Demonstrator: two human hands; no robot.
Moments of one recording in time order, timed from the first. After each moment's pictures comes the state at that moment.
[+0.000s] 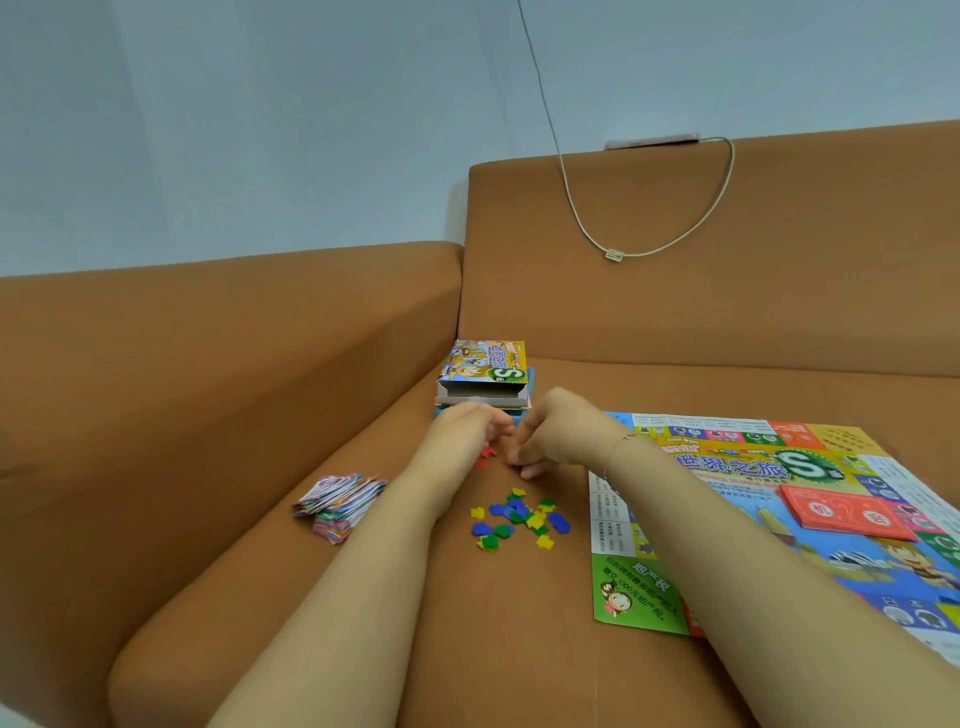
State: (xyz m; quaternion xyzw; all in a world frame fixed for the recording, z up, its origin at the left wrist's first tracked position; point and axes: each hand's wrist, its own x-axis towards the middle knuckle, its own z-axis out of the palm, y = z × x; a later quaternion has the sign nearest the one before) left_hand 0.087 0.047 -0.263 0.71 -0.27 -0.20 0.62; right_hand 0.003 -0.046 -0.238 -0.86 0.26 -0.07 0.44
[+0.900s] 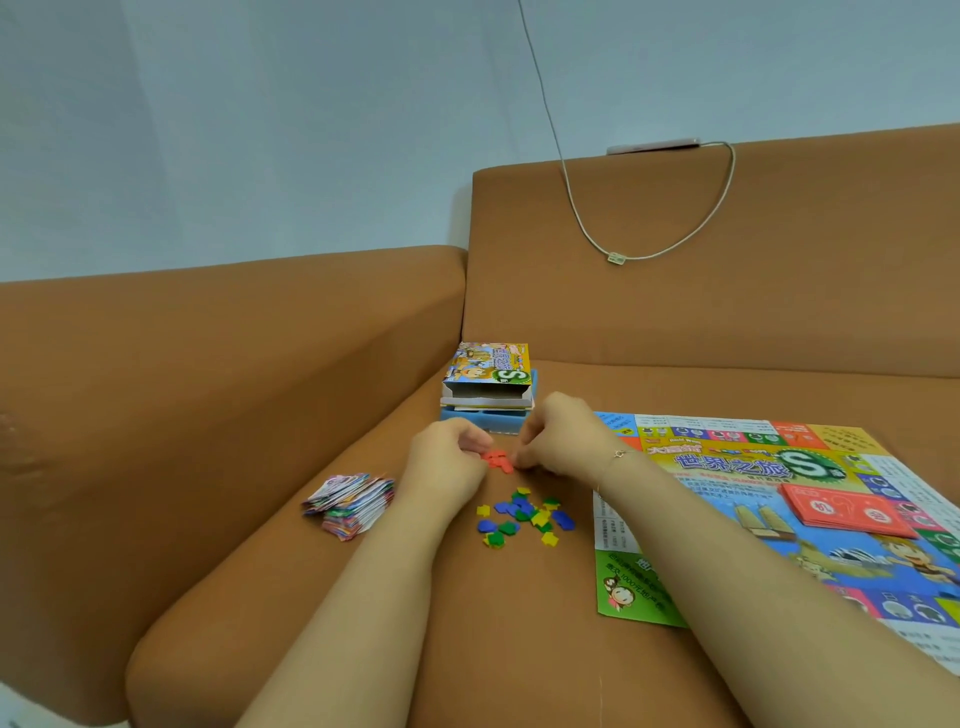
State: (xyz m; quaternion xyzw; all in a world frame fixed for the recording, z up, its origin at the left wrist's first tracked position) left_hand 0.085 0.074 -0.278 0.83 -0.34 -0.02 0.45; right_hand 0.001 -0.042 -0.247 -0.92 0.25 -0.15 0.25
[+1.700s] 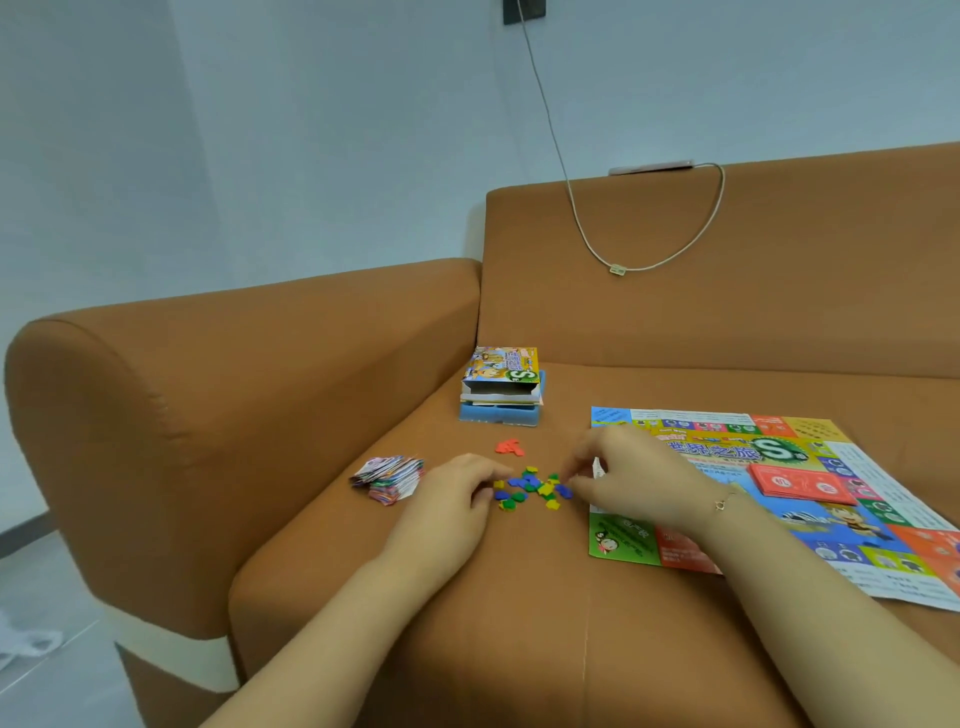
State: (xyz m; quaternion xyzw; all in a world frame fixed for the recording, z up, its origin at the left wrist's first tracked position) left_hand 0.031 0.147 -0.291 0.78 -0.51 0.11 0.35; right_hand -0.100 -0.016 -0.249 -0.97 0.15 -0.15 0.14
